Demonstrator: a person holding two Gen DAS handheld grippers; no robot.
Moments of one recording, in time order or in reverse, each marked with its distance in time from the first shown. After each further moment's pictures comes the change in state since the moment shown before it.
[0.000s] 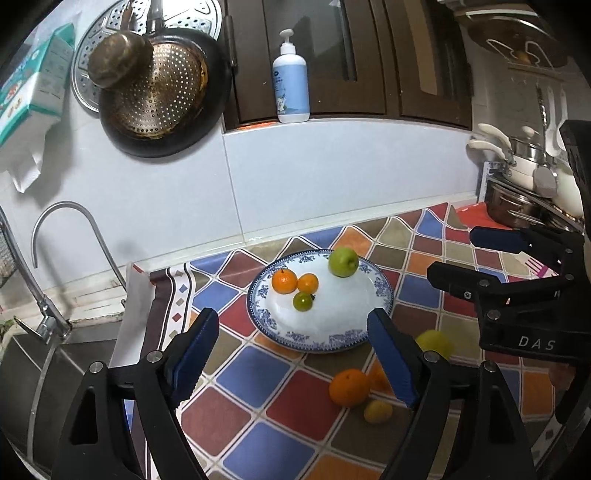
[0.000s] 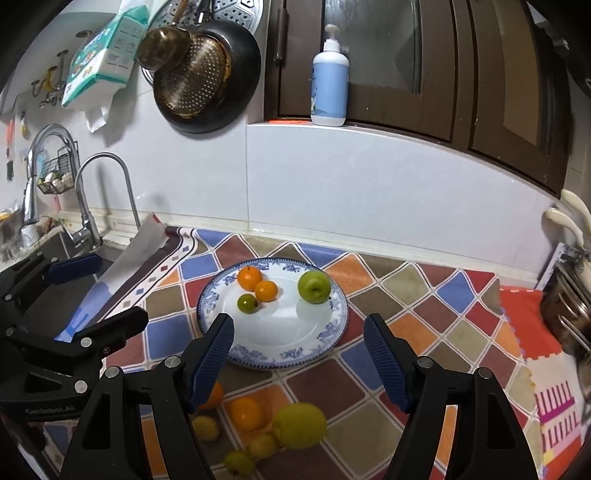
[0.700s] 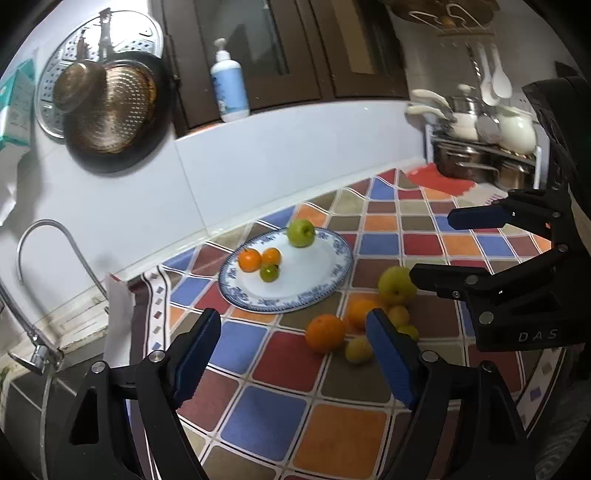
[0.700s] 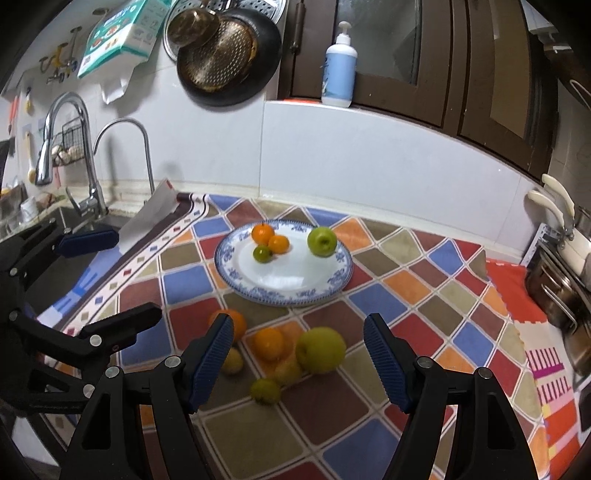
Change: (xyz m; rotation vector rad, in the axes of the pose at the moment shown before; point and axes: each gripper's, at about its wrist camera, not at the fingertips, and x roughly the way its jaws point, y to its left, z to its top) left arm -0.023 -0.017 -0.048 0.200 -0.012 -0.129; right arm -0.037 0.033 -0.054 -0.028 0.054 -0.048
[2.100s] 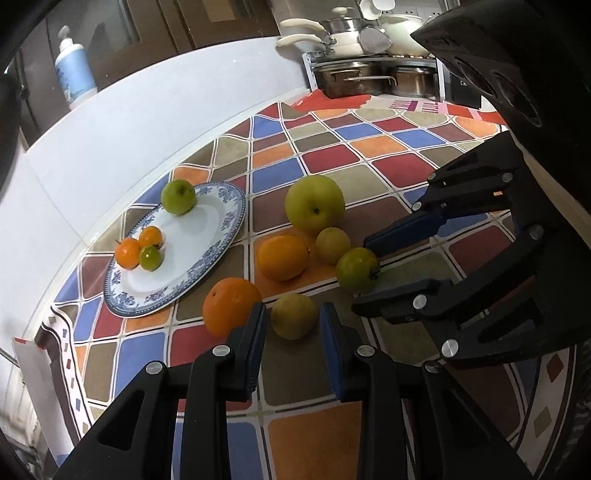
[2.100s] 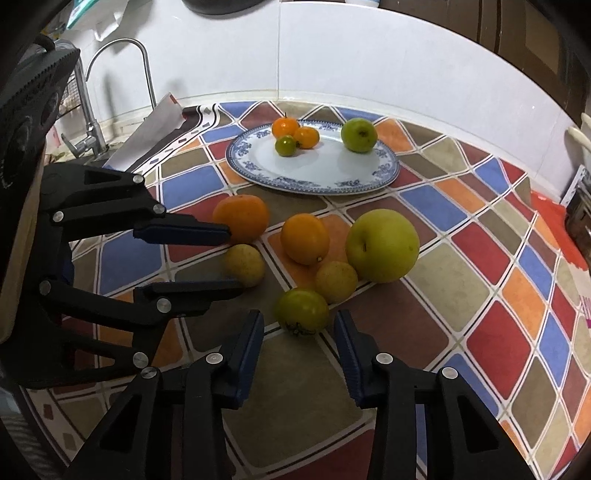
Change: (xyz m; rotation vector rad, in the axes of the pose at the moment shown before) left arm 0.083 -0.039 -0.034 0.357 0.131 -0.348; right arm 0.069 0.019 -0.062 0.024 0.253 0.089
